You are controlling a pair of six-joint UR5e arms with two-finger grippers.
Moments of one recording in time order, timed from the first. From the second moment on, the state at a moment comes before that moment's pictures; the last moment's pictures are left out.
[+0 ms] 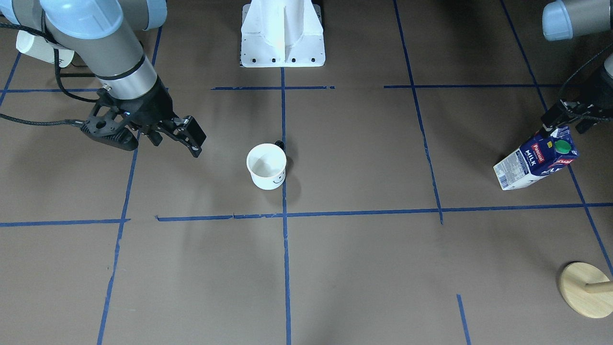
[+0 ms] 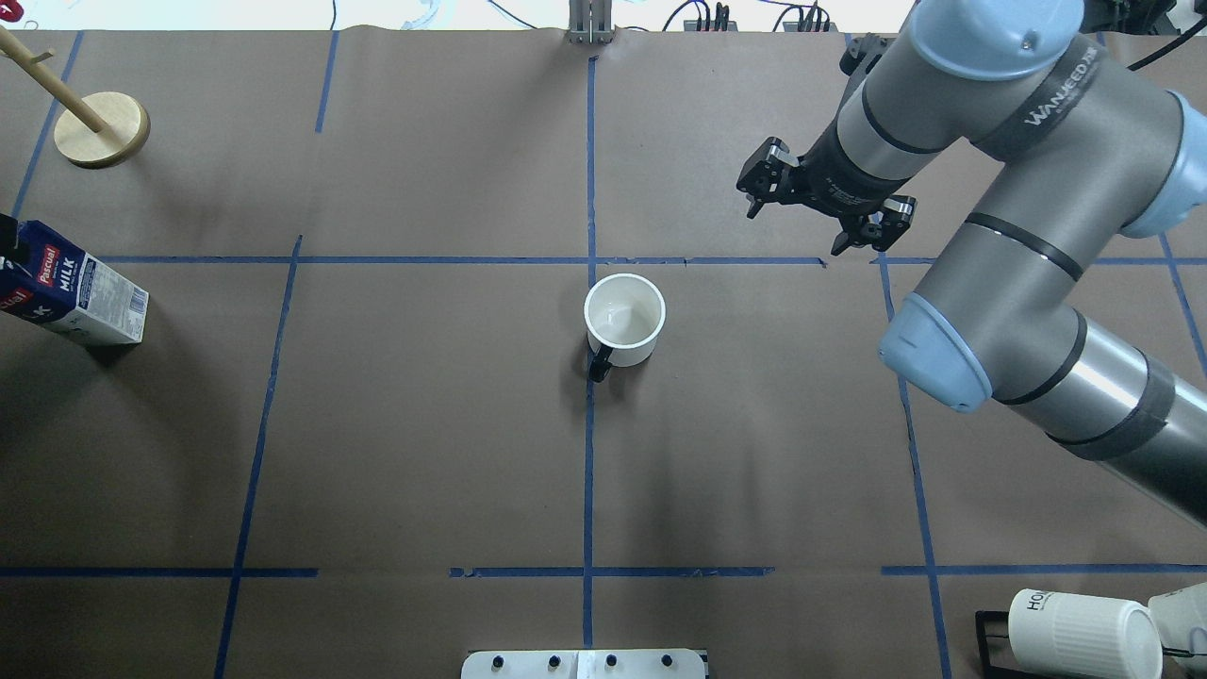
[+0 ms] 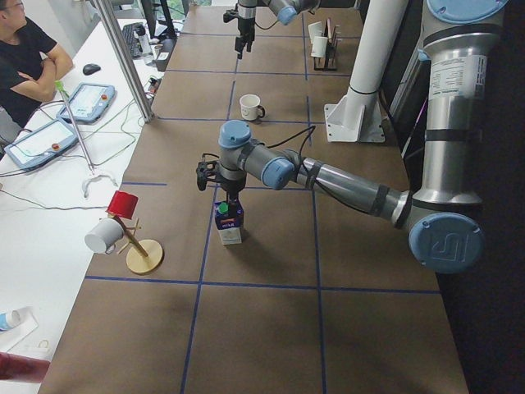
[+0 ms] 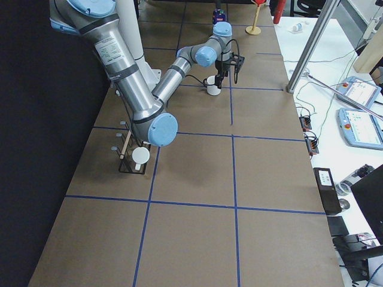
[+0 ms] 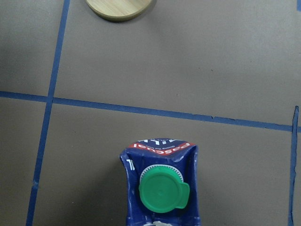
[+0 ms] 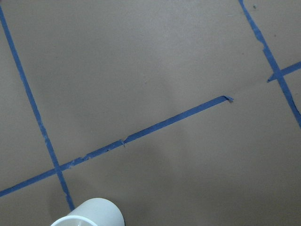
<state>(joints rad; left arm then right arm) -1.21 -1.56 -1.88 -1.76 -2.22 -0.70 0.83 -1.03 1.89 -1.68 2.07 1.40</state>
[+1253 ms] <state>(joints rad) -1.18 -1.60 -1.80 -1.76 -2.23 -0.70 0.89 -1.07 1.93 -1.68 2.11 1.35</state>
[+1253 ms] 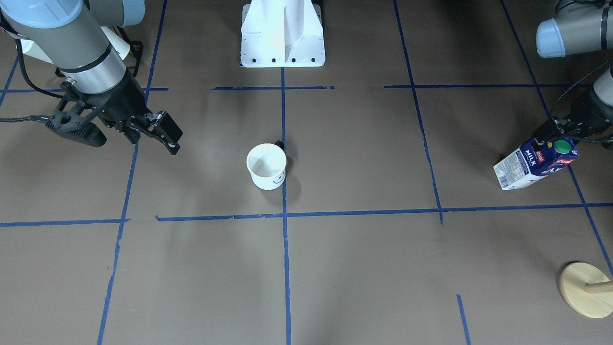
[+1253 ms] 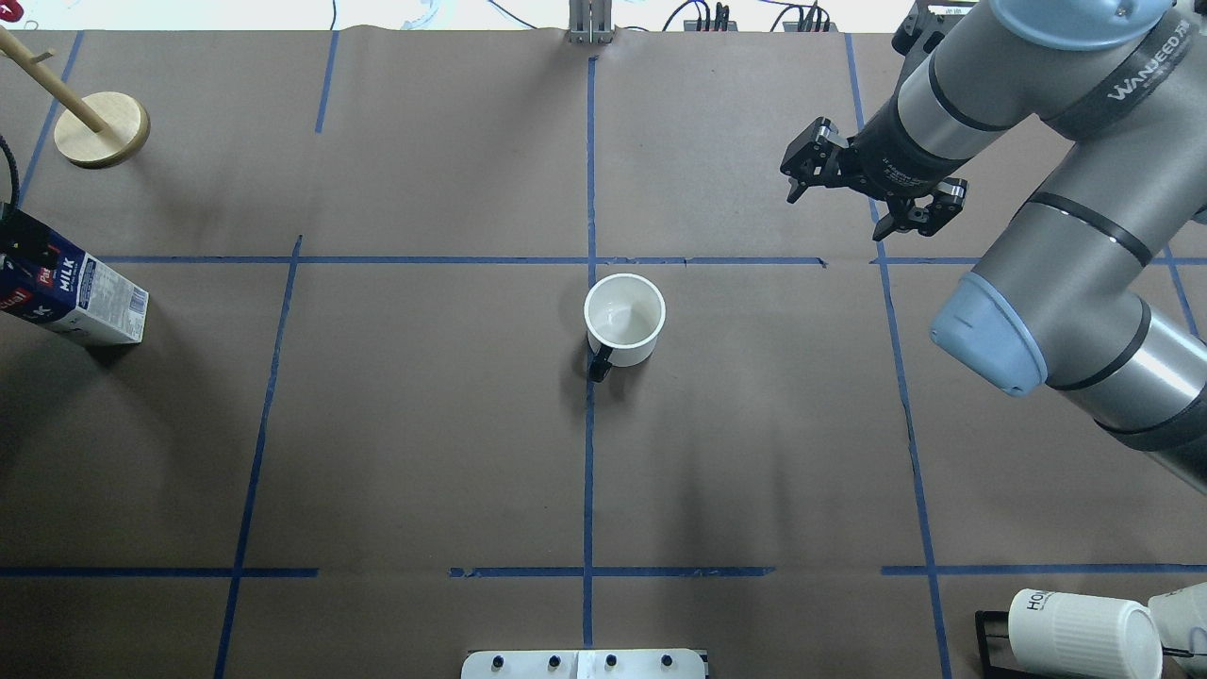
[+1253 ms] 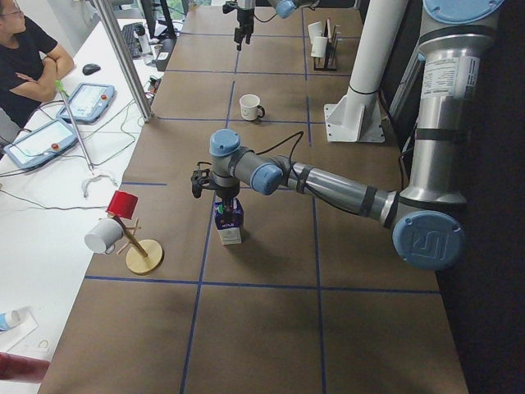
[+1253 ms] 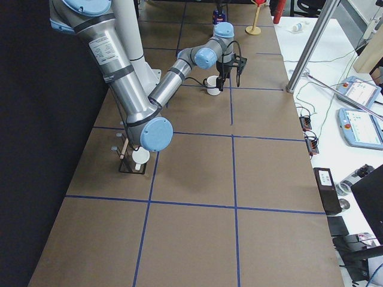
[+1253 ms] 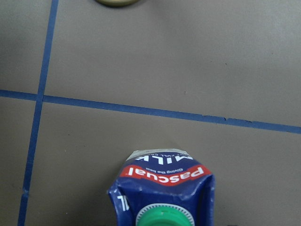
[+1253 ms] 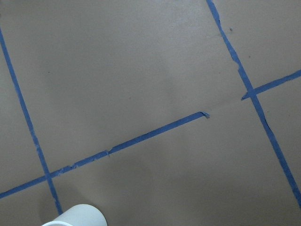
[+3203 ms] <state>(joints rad) -0.85 -2.15 -1.98 -1.23 -2.13 -1.04 1.22 -1.41 1.98 -1.67 2.26 0.57</state>
